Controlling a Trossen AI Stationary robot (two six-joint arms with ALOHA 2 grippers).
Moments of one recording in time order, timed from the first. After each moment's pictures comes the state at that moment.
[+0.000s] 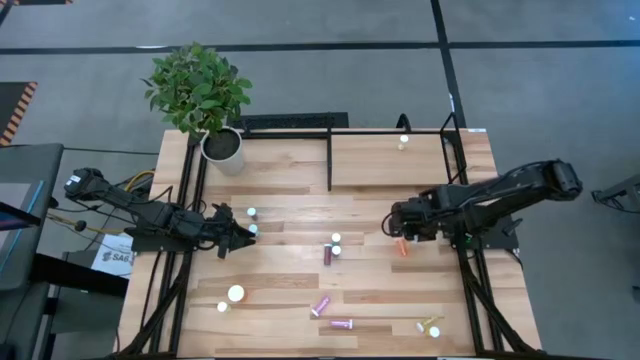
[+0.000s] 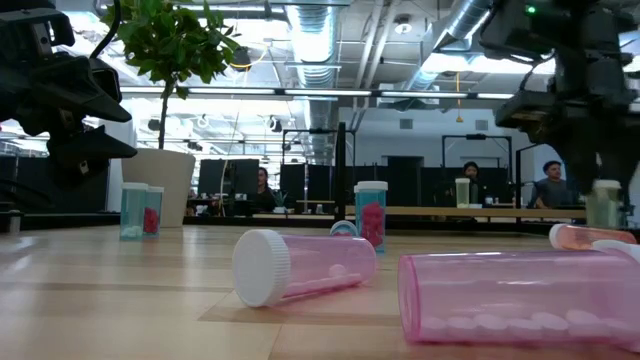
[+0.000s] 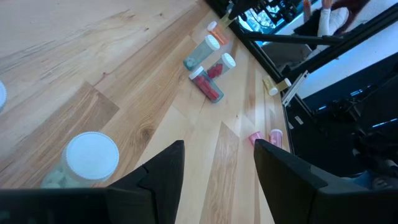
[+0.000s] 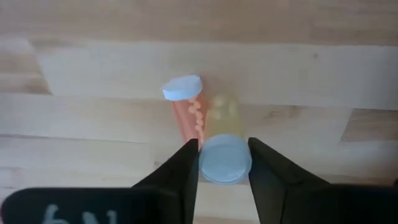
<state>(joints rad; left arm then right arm) -0.35 0.38 0.02 0.02 -0.25 -0.94 0.07 1.19 0.70 -0.91 -0.16 1.68</state>
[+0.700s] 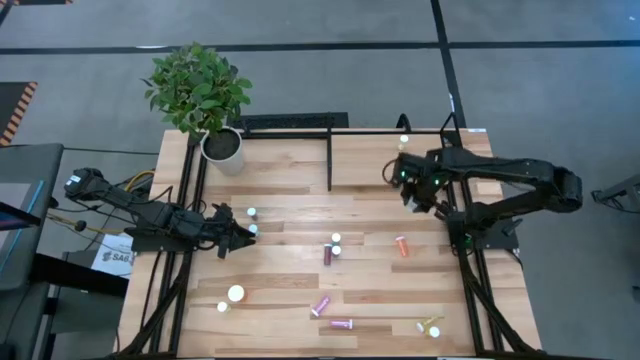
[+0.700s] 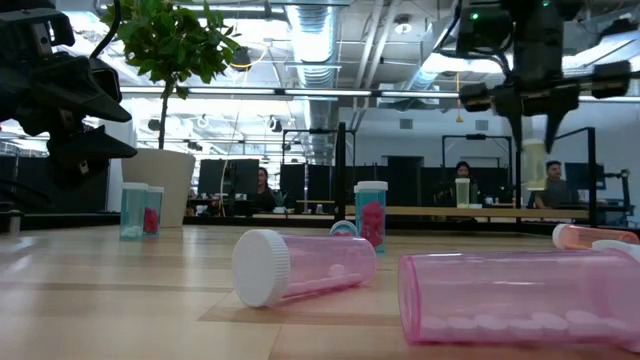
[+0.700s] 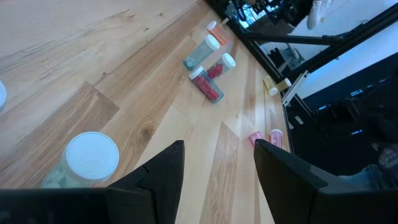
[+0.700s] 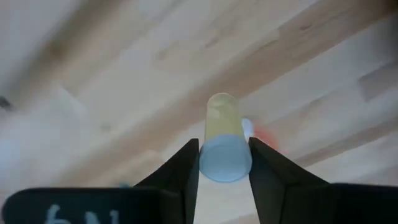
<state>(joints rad) -0.35 0.38 0.02 0.02 -0.25 -0.94 -0.33 1.19 0.94 -1.14 -0.16 1.95</state>
